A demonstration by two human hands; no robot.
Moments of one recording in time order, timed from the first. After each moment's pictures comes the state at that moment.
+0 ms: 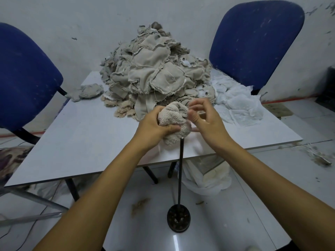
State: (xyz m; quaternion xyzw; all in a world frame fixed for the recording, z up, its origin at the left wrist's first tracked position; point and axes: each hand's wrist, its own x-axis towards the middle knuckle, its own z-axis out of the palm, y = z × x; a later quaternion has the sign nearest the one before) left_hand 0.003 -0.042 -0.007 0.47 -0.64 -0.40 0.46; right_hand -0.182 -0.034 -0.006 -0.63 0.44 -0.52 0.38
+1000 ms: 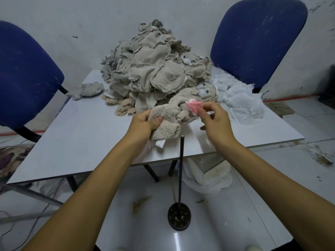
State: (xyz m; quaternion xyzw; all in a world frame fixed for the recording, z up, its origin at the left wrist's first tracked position) left_hand 0.016 -0.041 -0.010 0.47 -0.48 -0.53 0.51; right_hand -0.189 -0.035 -0.013 -0.58 0.52 -0.55 0.30
